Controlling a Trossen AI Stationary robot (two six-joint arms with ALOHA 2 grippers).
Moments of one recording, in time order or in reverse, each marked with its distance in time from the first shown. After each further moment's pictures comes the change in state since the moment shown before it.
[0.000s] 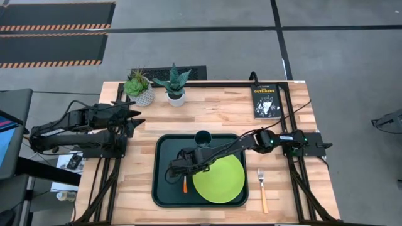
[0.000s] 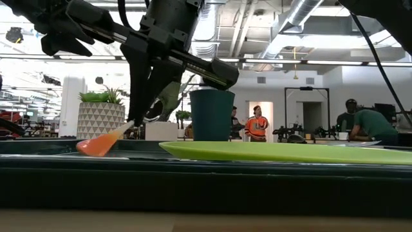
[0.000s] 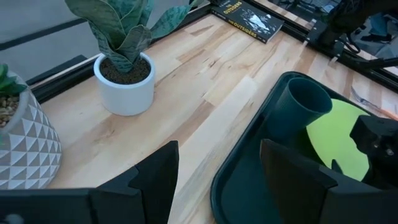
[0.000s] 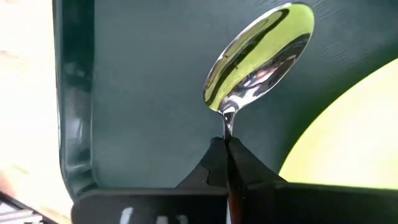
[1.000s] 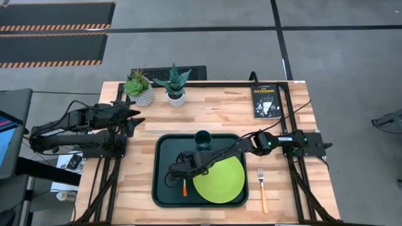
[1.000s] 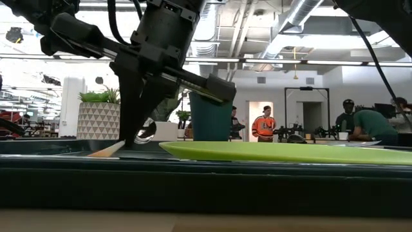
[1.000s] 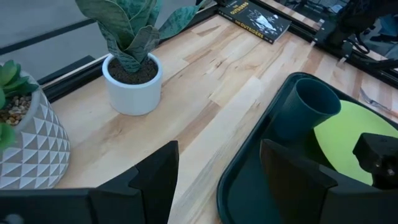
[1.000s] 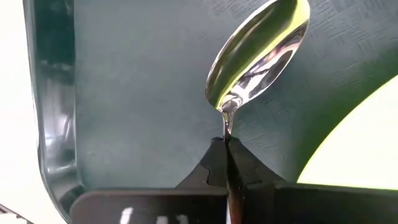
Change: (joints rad) left arm 0.000 0.000 0.000 -0.008 -0.026 0.000; right arm 0.011 0.045 0.000 0.051 -0.009 0.010
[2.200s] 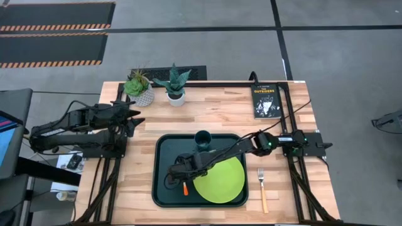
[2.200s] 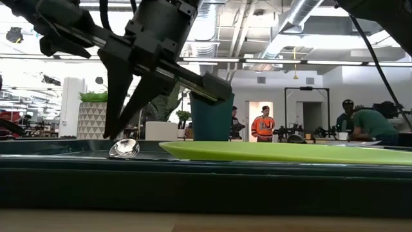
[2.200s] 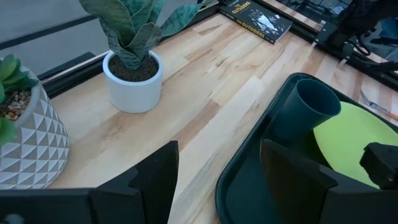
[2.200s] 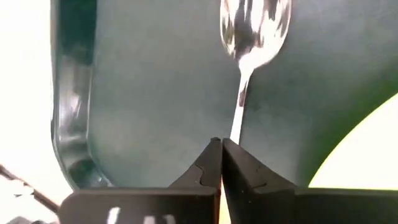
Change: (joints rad) left arm 0.000 0.004 0.000 -0.004 0.000 -0.020; right arm 0.005 -0.003 0.001 0.043 -0.034 -0.075
